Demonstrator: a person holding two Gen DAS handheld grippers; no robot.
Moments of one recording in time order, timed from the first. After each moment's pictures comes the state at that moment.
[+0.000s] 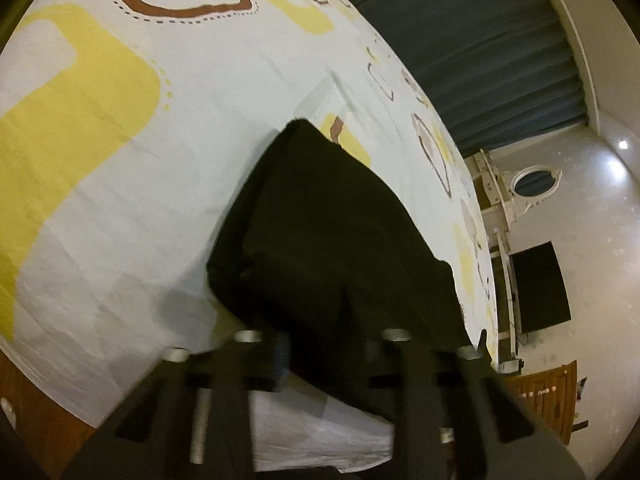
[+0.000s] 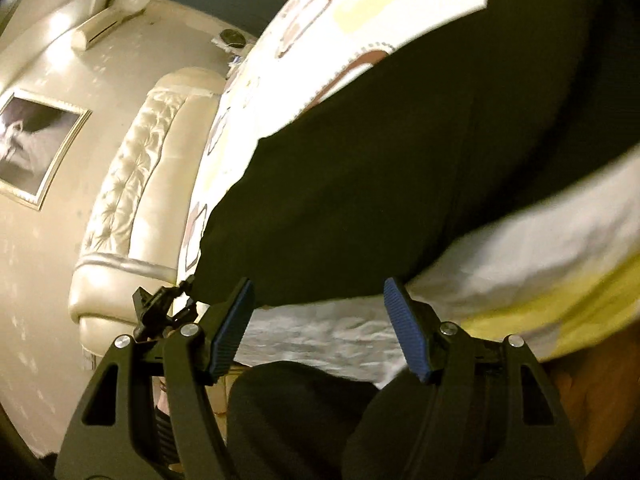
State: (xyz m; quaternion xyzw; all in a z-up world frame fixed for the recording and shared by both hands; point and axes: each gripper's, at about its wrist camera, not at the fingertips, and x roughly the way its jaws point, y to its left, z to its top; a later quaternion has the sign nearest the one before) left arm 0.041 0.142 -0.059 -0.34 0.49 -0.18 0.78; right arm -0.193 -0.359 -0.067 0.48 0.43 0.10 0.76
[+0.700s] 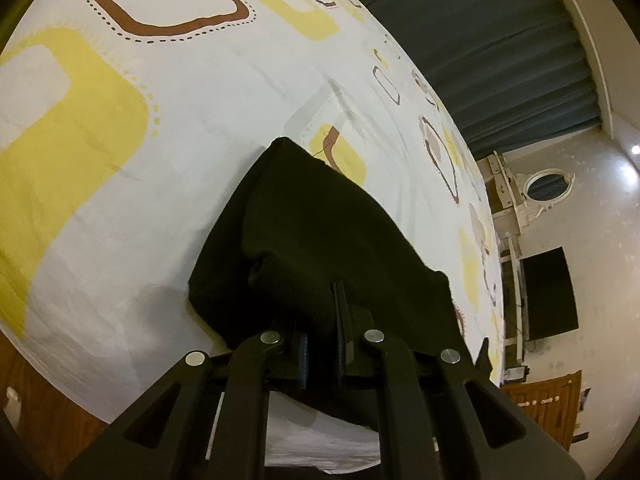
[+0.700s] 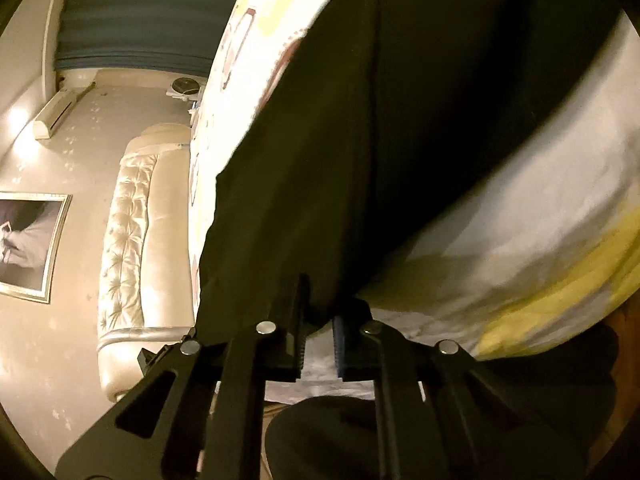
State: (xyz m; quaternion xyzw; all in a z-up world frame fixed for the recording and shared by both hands) left arm 0.047 0.142 -0.033 -0.34 0.50 -0.16 0.78; right arm -0.171 -0.359 -0.103 0.58 0.40 0.04 0.71
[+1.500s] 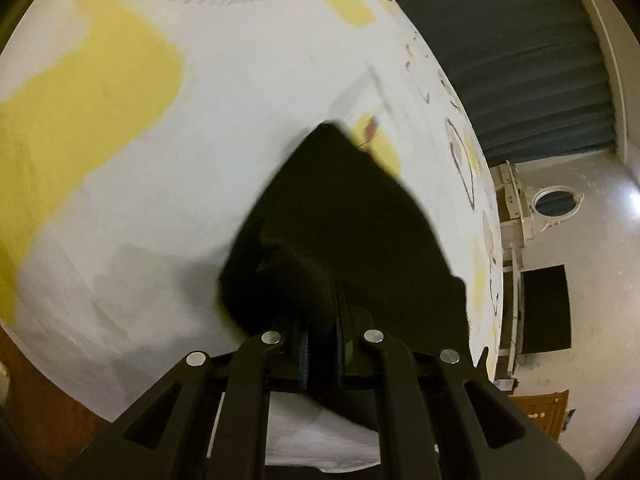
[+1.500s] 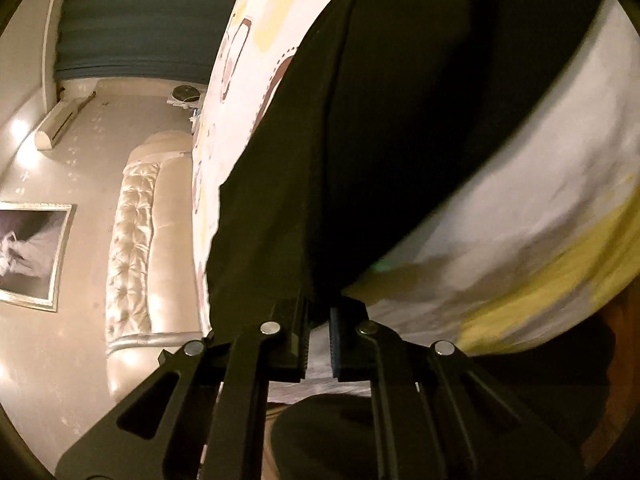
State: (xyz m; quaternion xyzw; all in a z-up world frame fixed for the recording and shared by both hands) left arm 0.044 0.156 -0.072 -0.37 0.53 -0.13 0.75; right arm -0.185 -0.372 -0.111 0.59 0.40 0.03 0.70
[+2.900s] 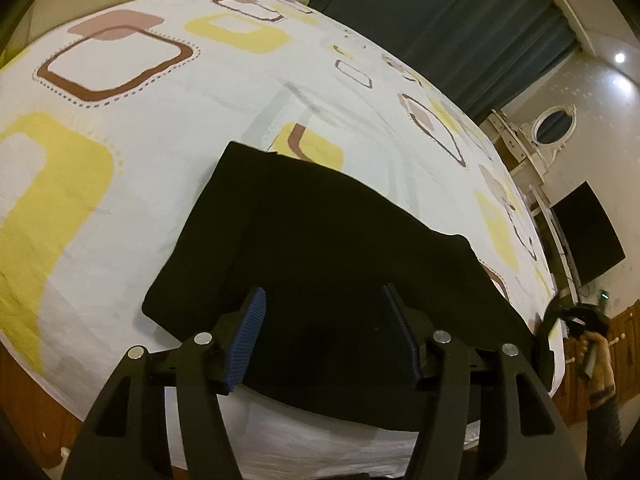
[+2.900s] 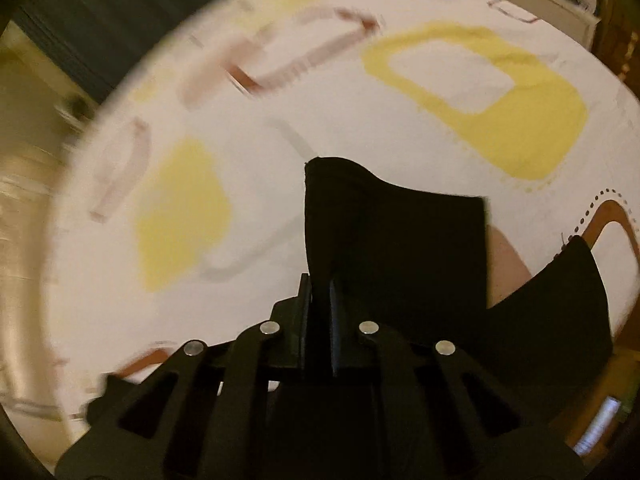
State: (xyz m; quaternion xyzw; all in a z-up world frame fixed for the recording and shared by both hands) left arm 0.021 0.090 -0.016 -0.19 0.47 -0.16 0.85; right arm -0.076 -0.615 -0.012 0.39 0.41 -0.19 0.80
